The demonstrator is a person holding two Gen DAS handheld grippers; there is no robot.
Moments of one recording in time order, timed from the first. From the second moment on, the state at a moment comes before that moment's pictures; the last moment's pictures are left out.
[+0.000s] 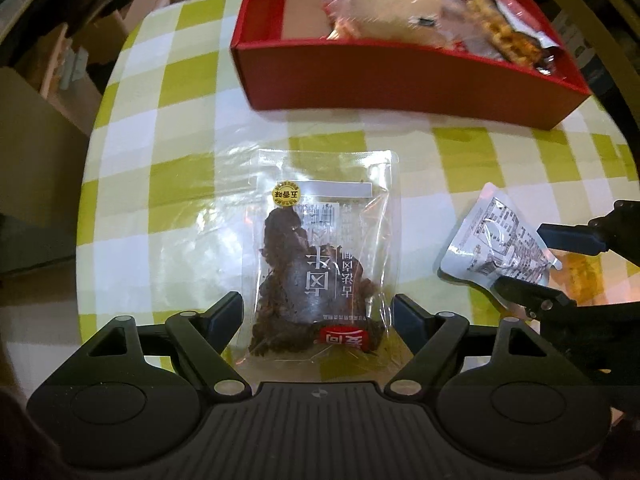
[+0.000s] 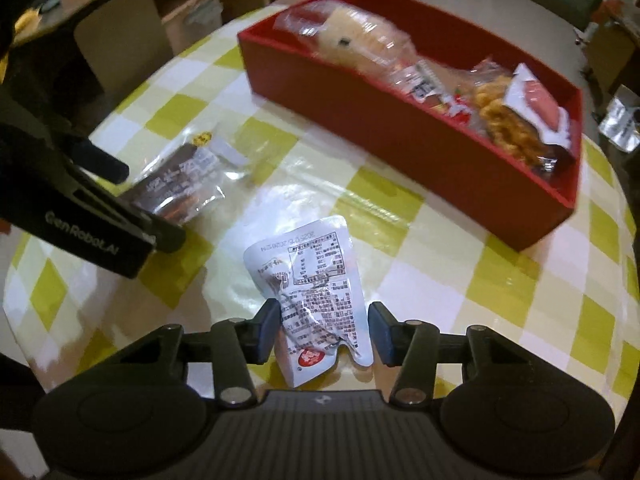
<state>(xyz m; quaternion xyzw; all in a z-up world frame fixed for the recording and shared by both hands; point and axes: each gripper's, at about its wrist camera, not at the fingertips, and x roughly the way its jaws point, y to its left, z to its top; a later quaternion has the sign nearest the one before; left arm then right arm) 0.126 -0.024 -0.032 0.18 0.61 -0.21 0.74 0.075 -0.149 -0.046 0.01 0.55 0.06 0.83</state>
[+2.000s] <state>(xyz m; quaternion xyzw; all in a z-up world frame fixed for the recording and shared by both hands) 0.198 -0.122 0.029 0.09 0.52 -0.21 0.82 0.134 -0.266 0.020 0.19 0.38 -0.04 0.90</state>
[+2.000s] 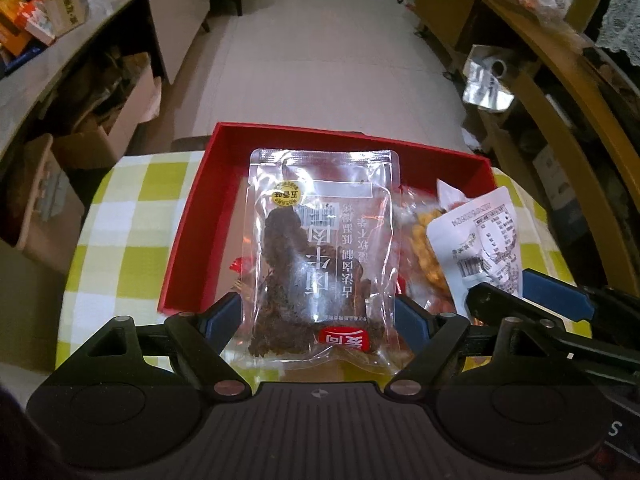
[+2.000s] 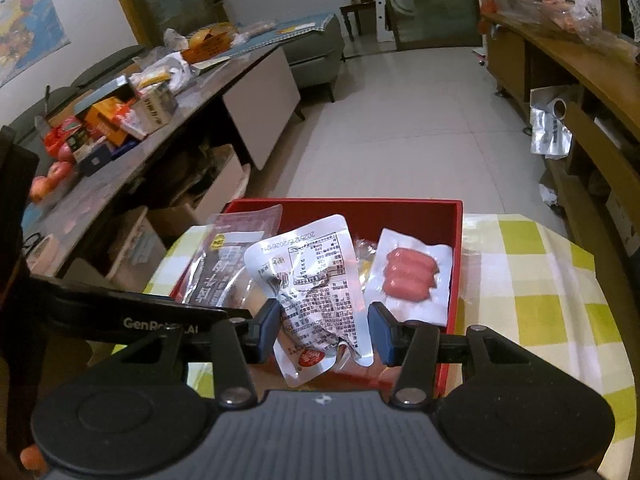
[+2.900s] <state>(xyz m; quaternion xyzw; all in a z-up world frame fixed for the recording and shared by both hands) 0.220 -0.139 0.002 0.14 0.53 -0.15 0.82 0.164 -0.273 -0.009 0.17 0.41 -0.07 0.89</state>
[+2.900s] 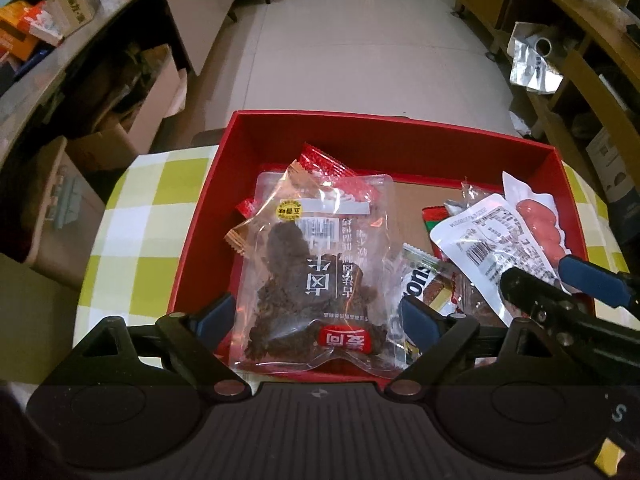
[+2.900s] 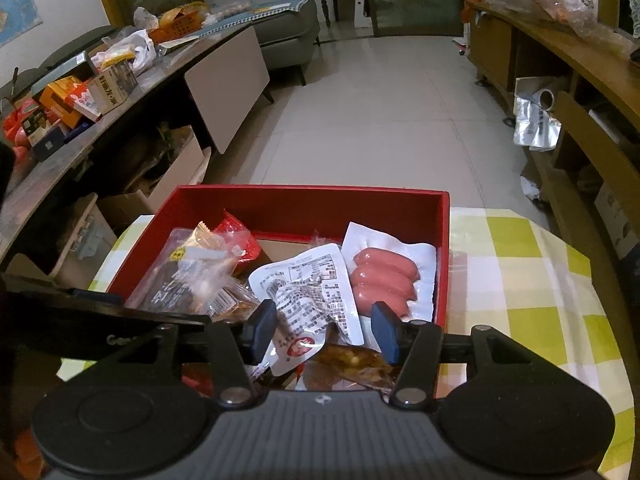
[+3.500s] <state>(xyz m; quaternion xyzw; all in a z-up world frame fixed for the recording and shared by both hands) 0.197 -0.120 0.026 0.13 0.52 -0.14 0.83 0.145 -0.259 0.013 0.15 0.40 -0.08 0.90</state>
